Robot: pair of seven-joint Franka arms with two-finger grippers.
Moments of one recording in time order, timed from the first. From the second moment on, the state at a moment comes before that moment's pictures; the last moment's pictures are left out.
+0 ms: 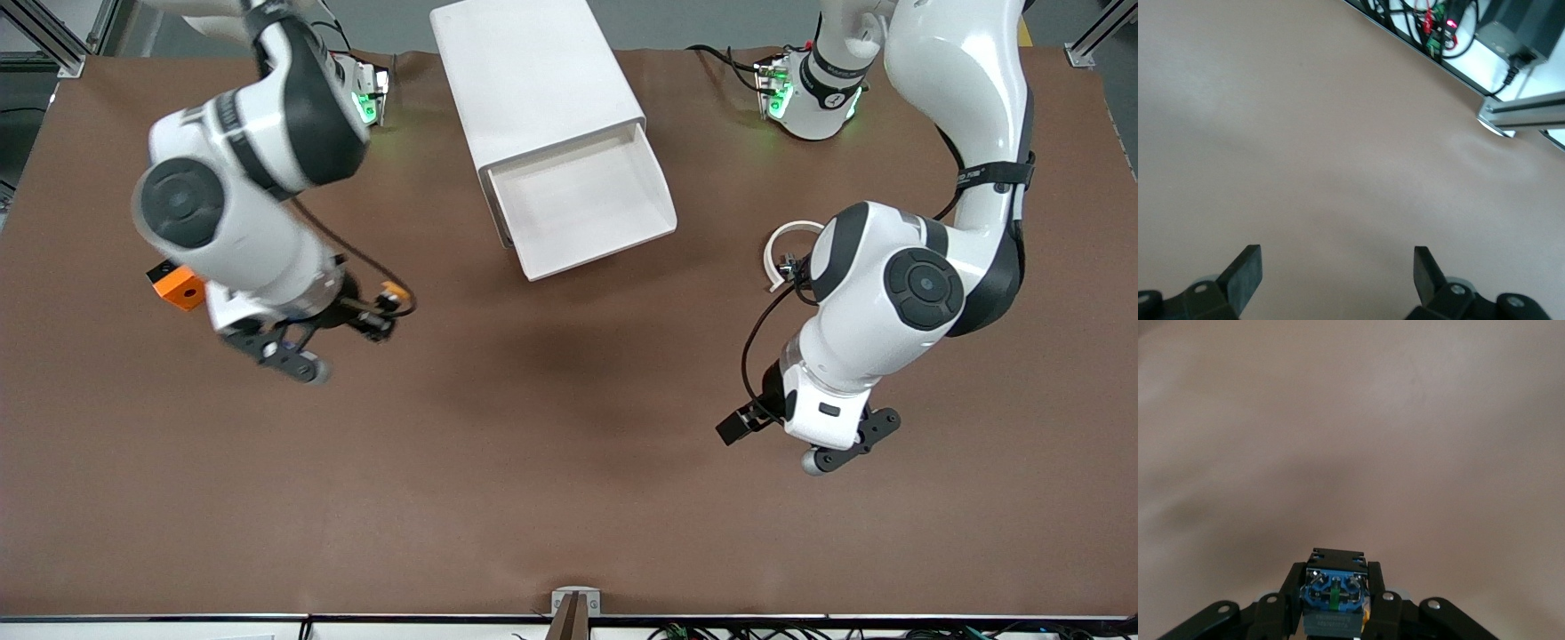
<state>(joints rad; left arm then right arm) -0.32 0.60 -0.06 -1.25 -0.08 2.07 -0.82 0.40 0.38 -0.11 -1.39 0.12 1.72 0.67</state>
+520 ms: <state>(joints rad) -0.33 0.61 -0.08 -1.26 -0.08 2.08 -0.82 0.13 0.43 -0.11 -1.50 0.09 1.89 0.17</state>
